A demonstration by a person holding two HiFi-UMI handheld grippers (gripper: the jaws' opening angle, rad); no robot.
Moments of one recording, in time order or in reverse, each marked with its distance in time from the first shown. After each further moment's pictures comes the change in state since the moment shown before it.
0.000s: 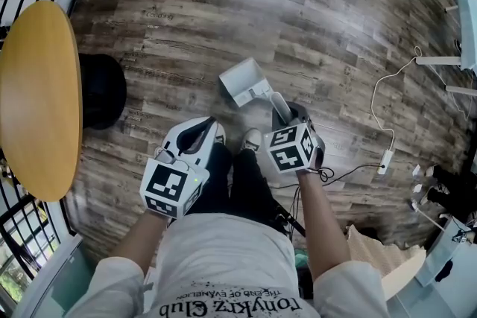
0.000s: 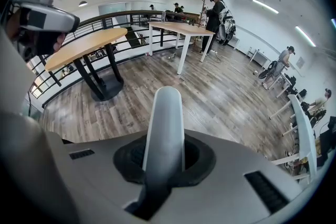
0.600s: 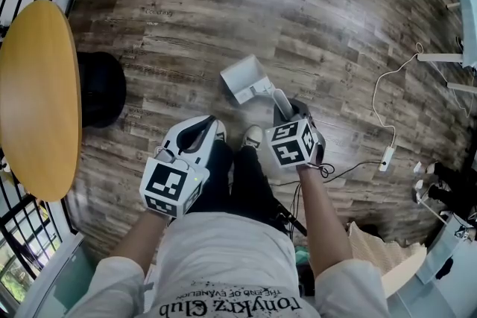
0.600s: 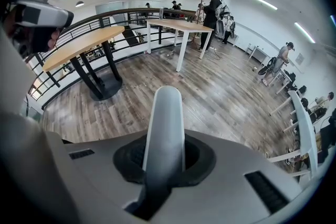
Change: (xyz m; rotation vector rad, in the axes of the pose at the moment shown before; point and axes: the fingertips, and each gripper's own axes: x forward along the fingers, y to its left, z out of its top) left arm 0.004 0.005 -0.006 -0.010 0.011 -0.005; right arm 0.017 -0.001 -0.011 0.022 0.024 0.001
